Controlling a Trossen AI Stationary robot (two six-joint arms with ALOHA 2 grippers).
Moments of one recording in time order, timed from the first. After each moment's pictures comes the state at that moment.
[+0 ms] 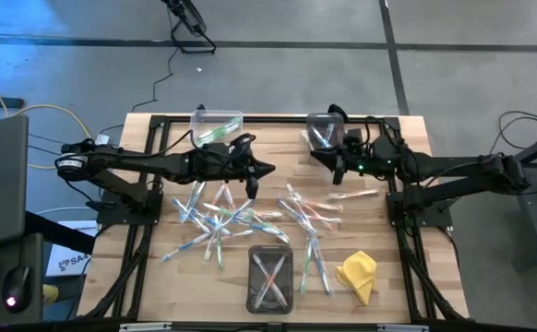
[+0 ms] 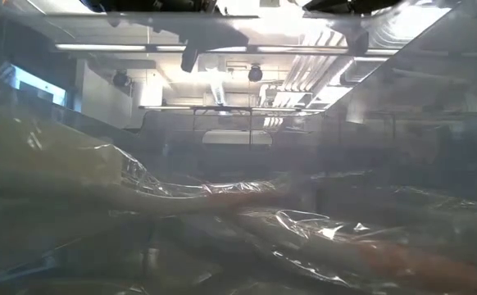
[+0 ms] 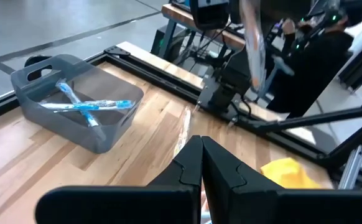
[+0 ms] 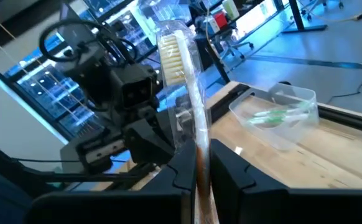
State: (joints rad) left arm 0.08 1.35 0.91 0.26 -0.12 -0.40; right arm -0.10 0.96 0.74 0.15 0.18 0.59
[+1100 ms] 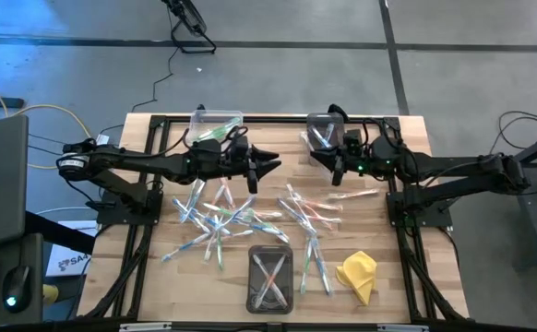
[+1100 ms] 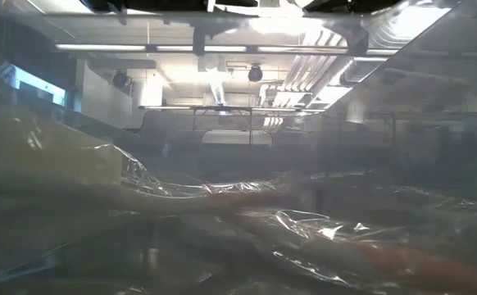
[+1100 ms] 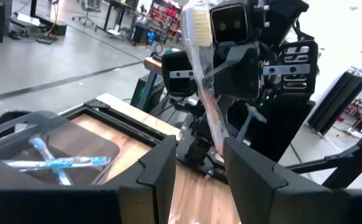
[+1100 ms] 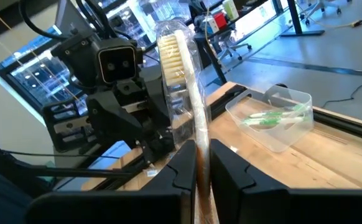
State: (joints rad) left arm 0.08 1.36 0.91 0.51 -0.12 -0.40; right arm -0.10 0.96 0.74 0.14 0.18 0.55
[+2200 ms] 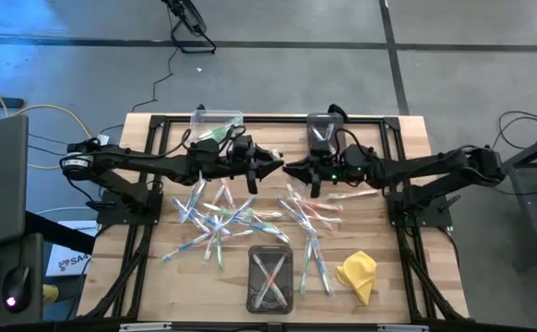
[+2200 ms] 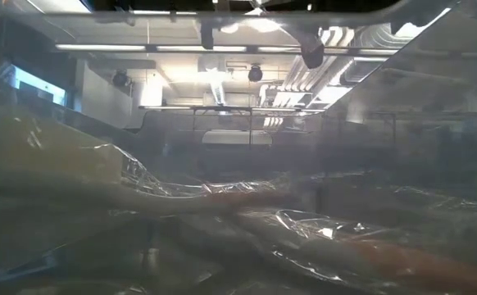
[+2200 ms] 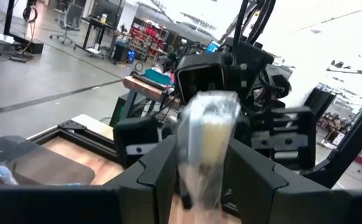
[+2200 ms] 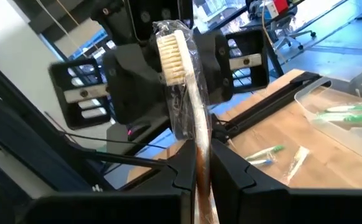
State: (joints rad) left arm 0.08 1.40 0.91 0.66 -0.07 -0.40; right arm -0.07 1.28 0.74 0.57 -0.01 0.58
